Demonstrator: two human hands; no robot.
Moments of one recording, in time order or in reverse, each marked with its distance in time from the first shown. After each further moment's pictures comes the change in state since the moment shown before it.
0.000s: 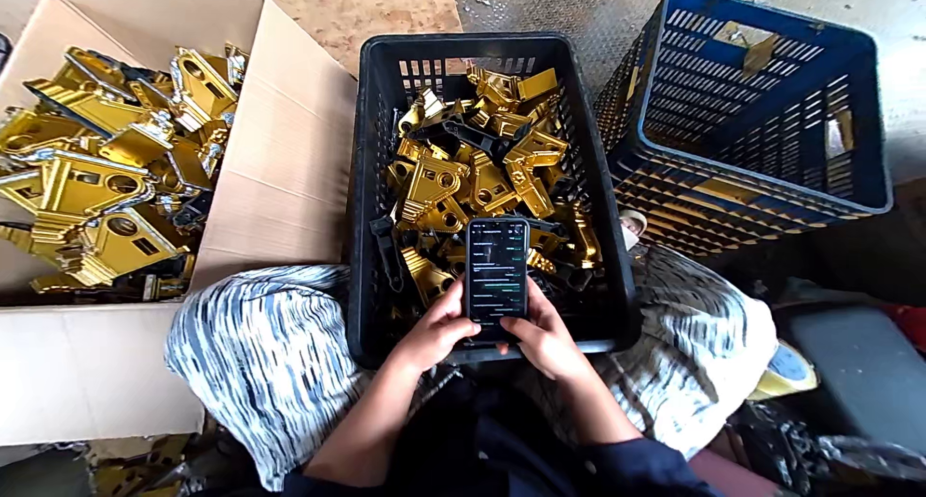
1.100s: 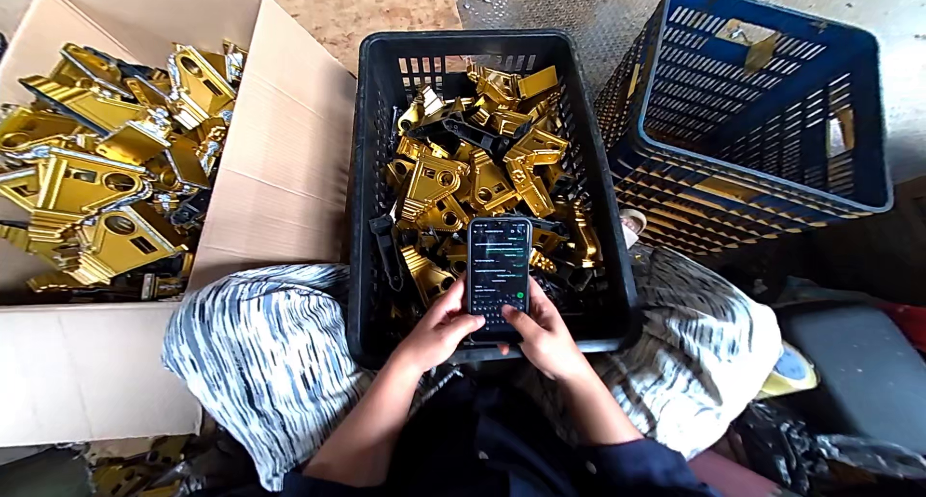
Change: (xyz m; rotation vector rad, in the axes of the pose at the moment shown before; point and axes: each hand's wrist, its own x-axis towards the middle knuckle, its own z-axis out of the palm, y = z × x) left_hand 0.001 -0.002 0.002 0.102 0.048 0.038; right_hand 0.000 0.000 0.002 -0.043 0.034 -0.023
